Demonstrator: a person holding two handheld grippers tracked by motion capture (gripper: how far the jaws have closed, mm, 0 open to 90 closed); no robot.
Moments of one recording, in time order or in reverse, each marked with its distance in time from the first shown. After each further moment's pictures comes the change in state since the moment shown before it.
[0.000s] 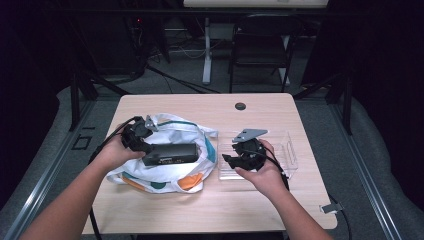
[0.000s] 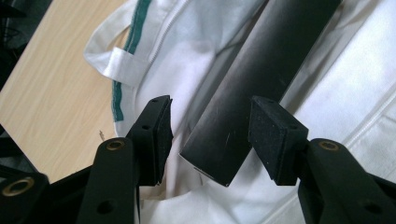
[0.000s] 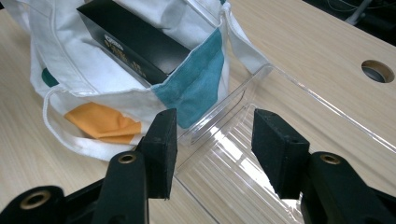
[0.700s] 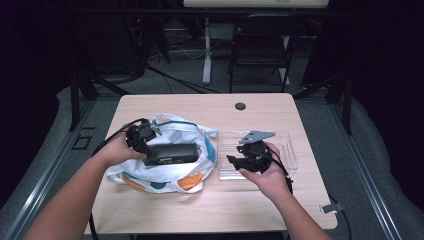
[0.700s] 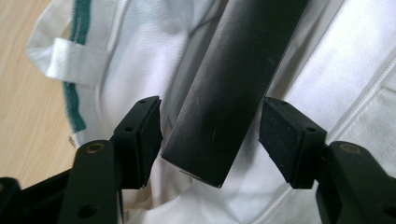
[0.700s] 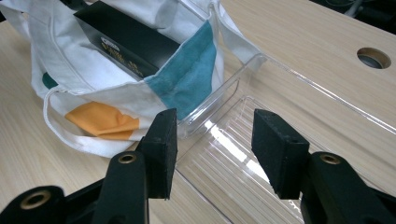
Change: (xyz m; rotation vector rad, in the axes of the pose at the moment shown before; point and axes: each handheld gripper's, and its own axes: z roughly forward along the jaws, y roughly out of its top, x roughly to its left) left arm 0.004 0.005 0.025 0.082 -0.122 0.094; right arm -0.007 -0.012 -0.005 -0.016 -0.004 0.058
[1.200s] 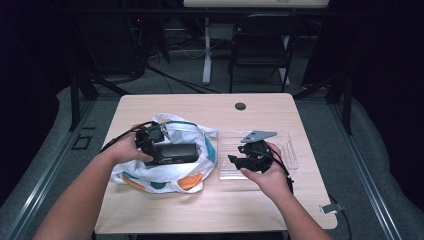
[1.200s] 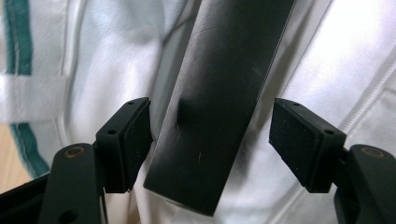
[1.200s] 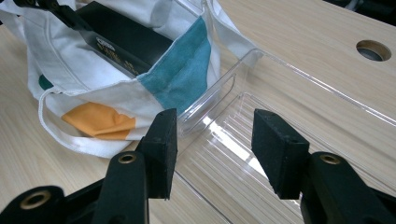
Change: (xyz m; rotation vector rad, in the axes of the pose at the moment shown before) left arm -0.005 0.016 0.022 0.069 -0.037 0.101; right arm -0.004 -0.002 0.001 0.003 0.004 0.017
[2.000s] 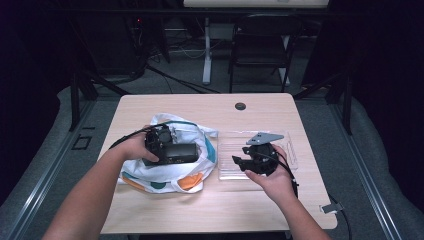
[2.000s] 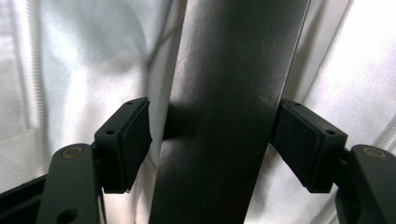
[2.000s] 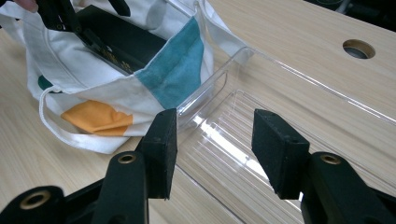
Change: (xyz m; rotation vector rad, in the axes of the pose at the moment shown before) left arm 0.003 0.017 0.027 0.059 -0.036 0.099; right arm -0.001 -0.008 -0.013 -0.030 -0.023 0.024
